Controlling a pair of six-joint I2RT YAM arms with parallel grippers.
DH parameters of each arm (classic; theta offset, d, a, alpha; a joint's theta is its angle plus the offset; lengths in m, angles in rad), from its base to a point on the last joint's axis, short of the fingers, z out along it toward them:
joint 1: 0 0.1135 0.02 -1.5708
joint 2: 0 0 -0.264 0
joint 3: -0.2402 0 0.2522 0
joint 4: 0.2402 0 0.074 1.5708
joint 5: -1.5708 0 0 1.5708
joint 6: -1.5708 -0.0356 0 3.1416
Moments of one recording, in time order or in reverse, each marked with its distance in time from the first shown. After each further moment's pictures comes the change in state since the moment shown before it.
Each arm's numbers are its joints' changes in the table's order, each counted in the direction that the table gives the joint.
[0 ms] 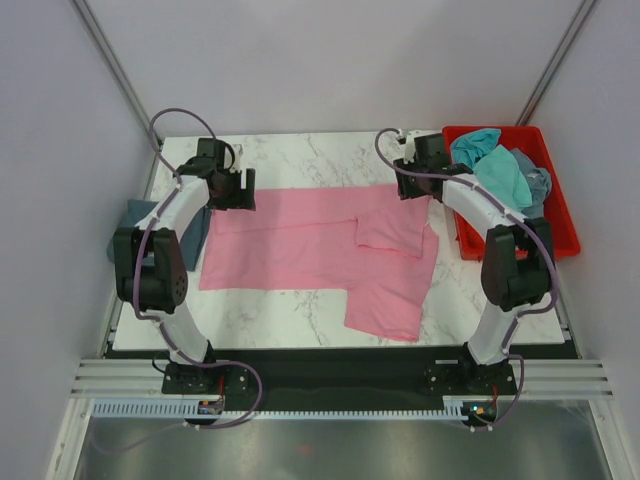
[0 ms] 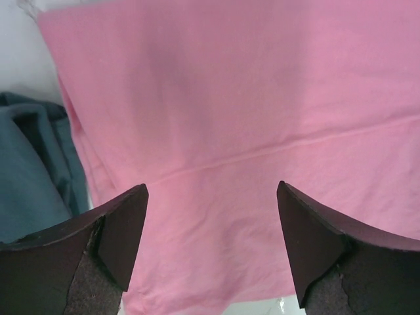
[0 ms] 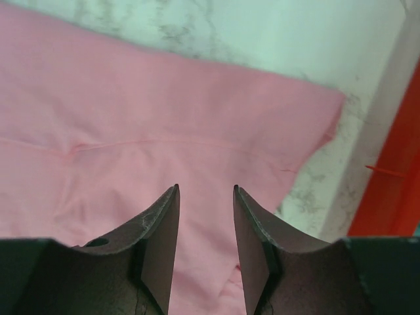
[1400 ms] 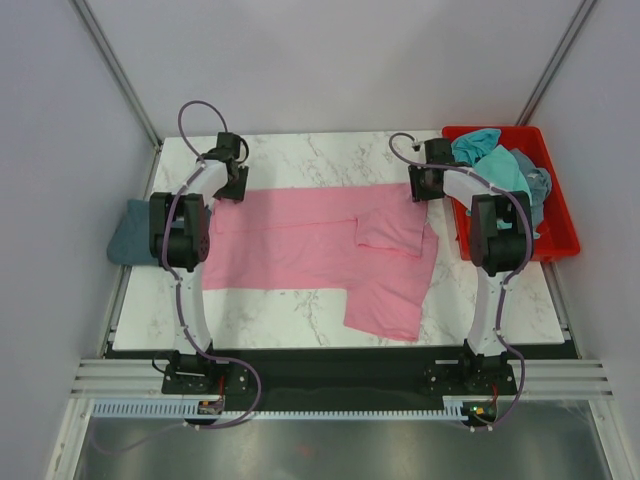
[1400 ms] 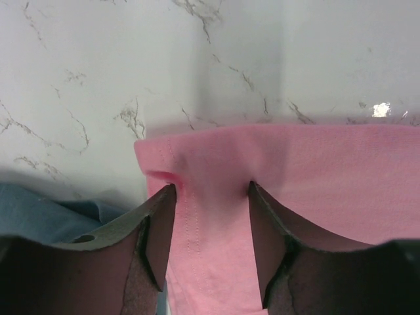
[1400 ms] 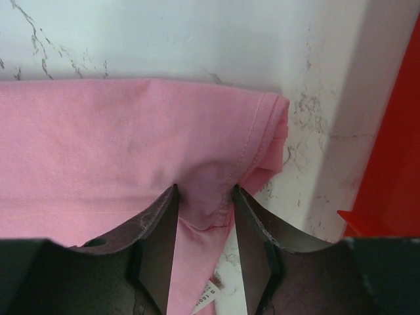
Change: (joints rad) left arm 0.003 0.454 -0.369 -0.021 0.357 -0.129; right arm -0.166 0.349 -0.166 -0.021 -0.043 -0.004
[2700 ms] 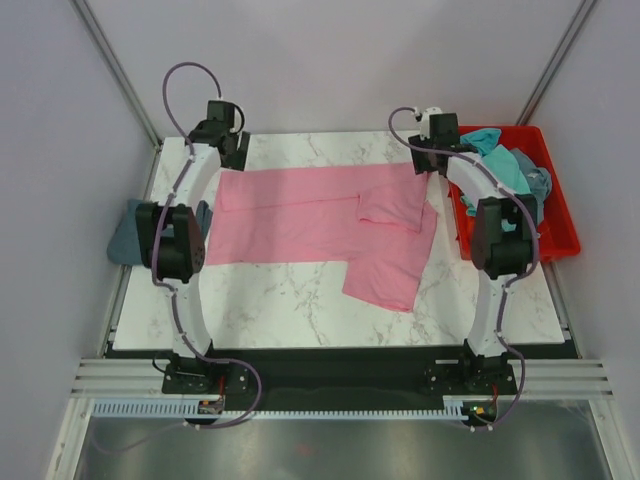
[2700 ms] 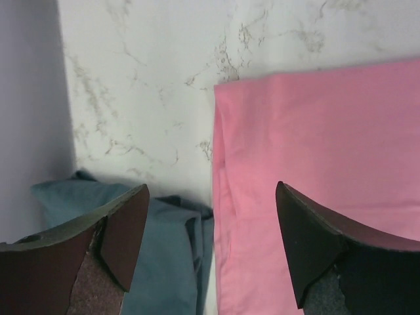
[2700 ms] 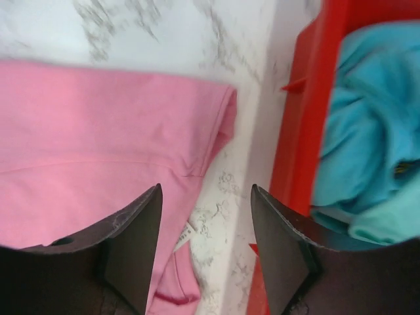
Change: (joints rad) left arm -0.023 -0.059 -0.180 0.049 0.071 -0.051; right arm 0.016 0.029 -0.193 -0.027 -0.132 0.123
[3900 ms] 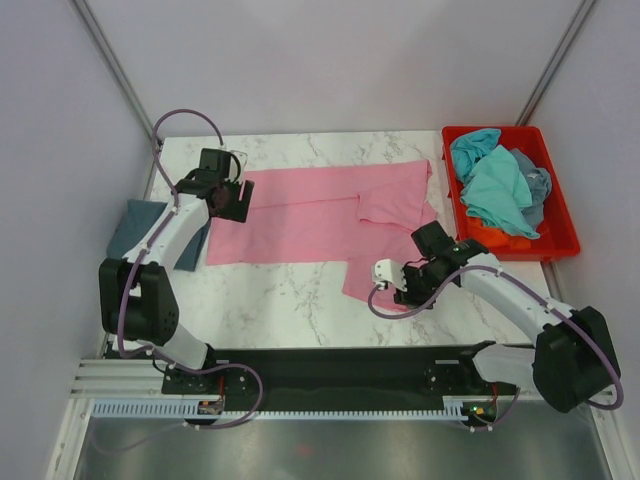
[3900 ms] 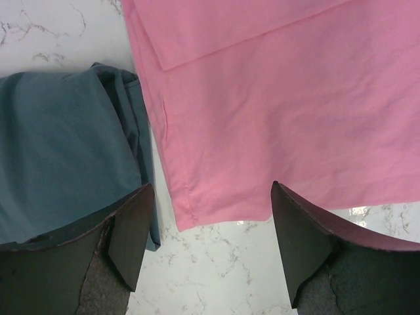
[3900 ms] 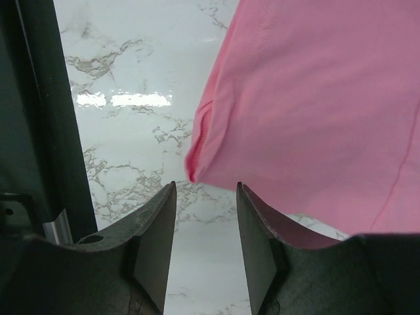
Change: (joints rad) left arm -0.062 -0.602 0.679 -0.031 -0.176 0.027; right arm 0.330 -0.969 1.005 0.503 0.588 0.914
